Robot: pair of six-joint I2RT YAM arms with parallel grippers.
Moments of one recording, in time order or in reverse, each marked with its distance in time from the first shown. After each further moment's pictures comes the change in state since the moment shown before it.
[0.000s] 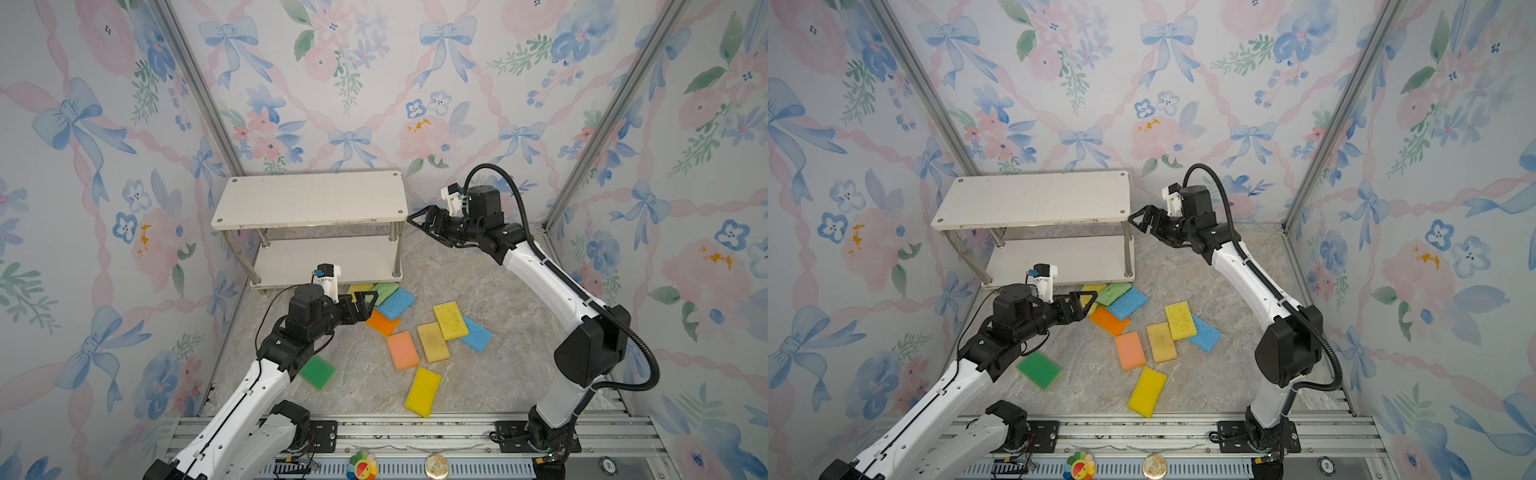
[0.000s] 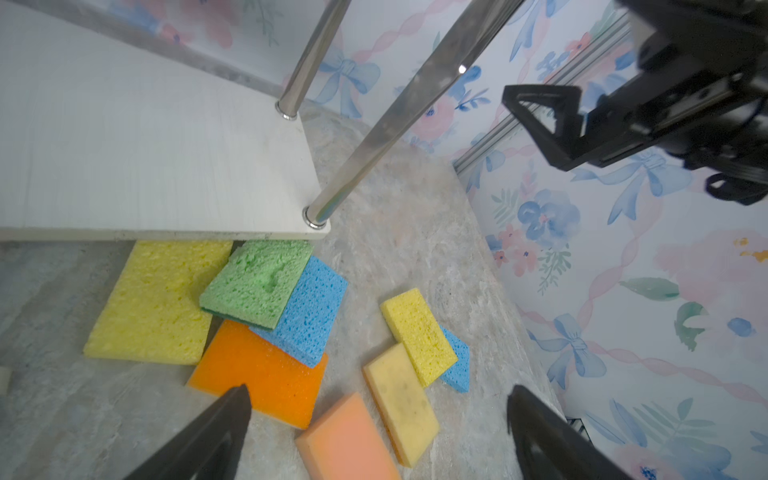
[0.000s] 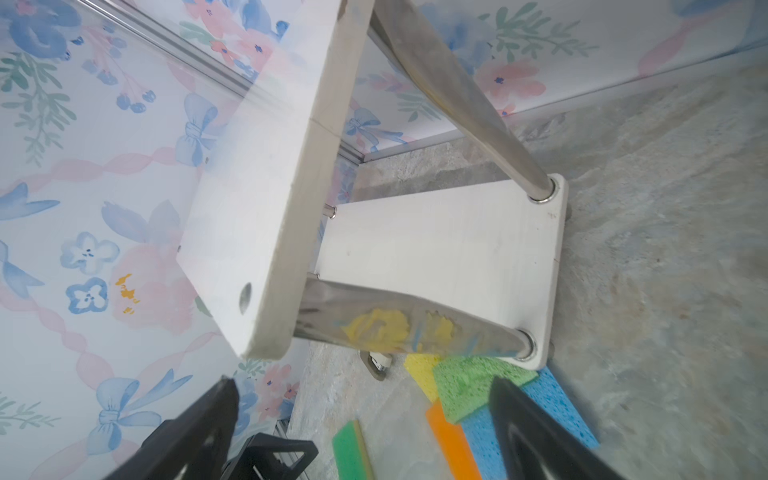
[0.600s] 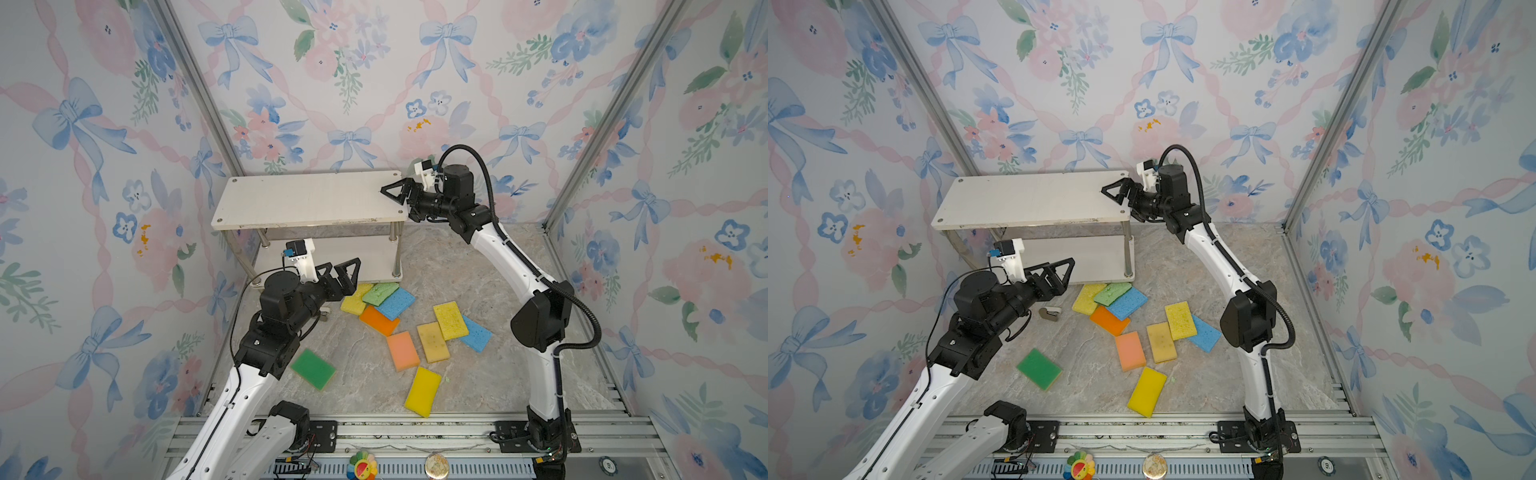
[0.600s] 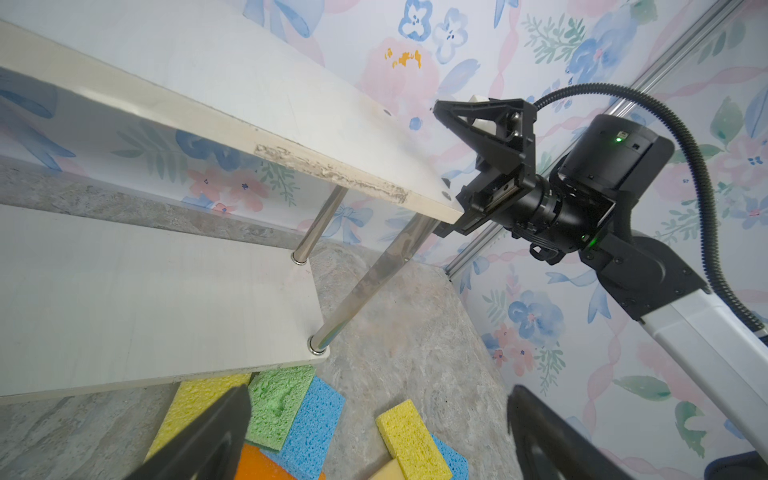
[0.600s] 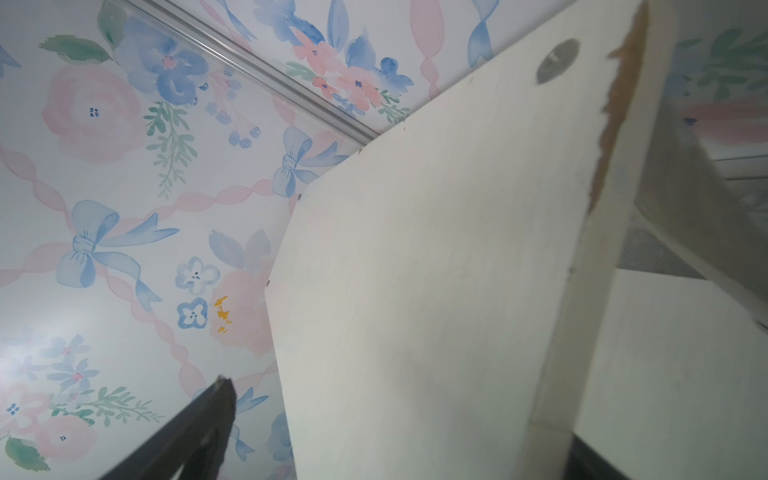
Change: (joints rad) left arm 0.067 -0.020 0.167 0.002 -0.095 0.026; right arm 0.046 0.370 0.482 0.119 -0.140 0.179
